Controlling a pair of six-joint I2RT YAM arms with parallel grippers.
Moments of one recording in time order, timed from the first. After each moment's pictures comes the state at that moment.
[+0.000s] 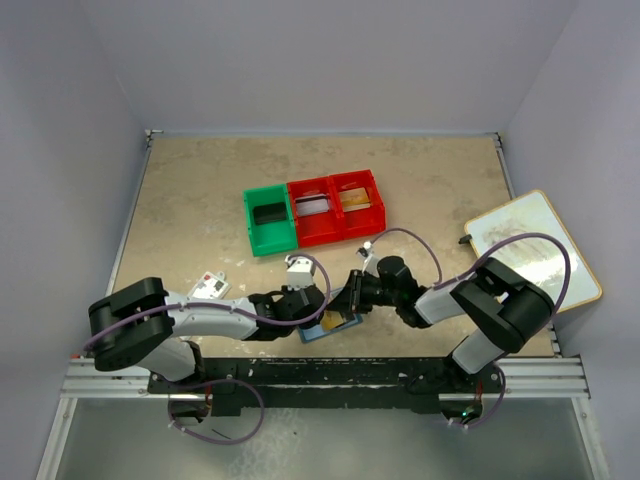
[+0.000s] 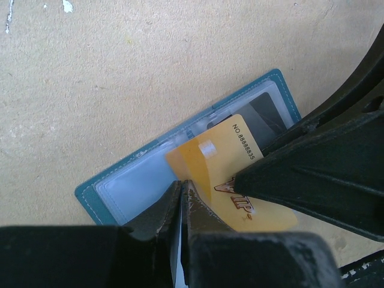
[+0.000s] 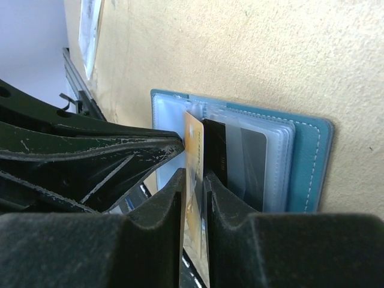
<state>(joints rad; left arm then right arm) -1.19 1.45 0.59 -0.04 -0.51 -0.97 0.71 1.58 0.30 0.74 -0.47 0.94</state>
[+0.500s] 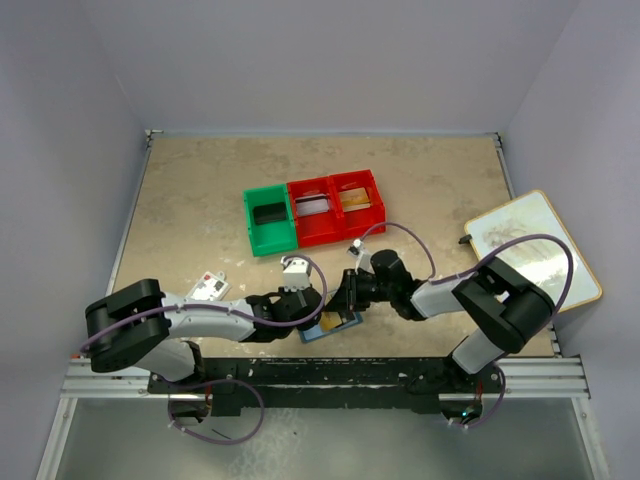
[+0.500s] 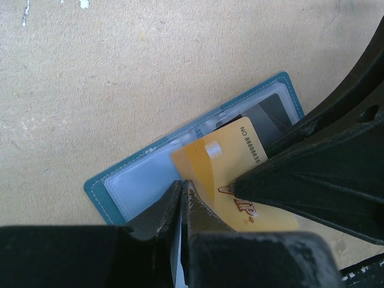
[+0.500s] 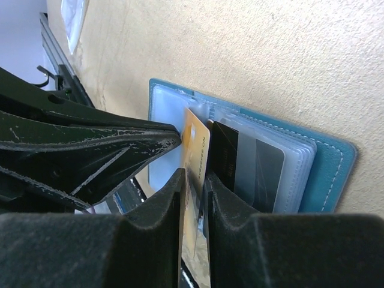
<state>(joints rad) -1.19 1.43 0.57 -0.04 -0.53 -0.99 0.71 1.58 0.39 0.58 -0.52 0.79</state>
